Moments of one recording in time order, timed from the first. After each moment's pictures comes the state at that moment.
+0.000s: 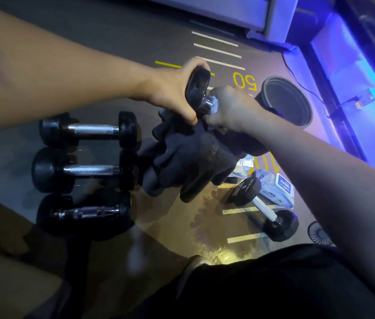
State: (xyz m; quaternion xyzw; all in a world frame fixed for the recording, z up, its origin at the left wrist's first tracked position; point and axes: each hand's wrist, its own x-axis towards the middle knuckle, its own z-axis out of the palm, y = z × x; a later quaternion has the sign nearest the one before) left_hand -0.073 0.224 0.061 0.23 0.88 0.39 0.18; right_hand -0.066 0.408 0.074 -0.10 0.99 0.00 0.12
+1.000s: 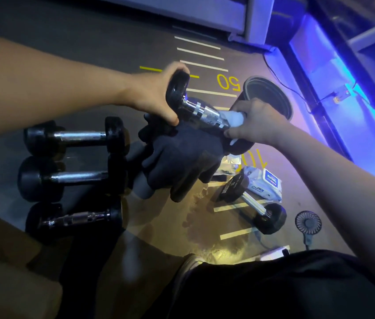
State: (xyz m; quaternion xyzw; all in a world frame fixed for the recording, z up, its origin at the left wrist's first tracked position) left_hand -0.068 0.225 0.064 0.22 0.90 0.35 0.16; right_hand -0.026 0.482 0.103 -0.02 0.99 0.00 0.11
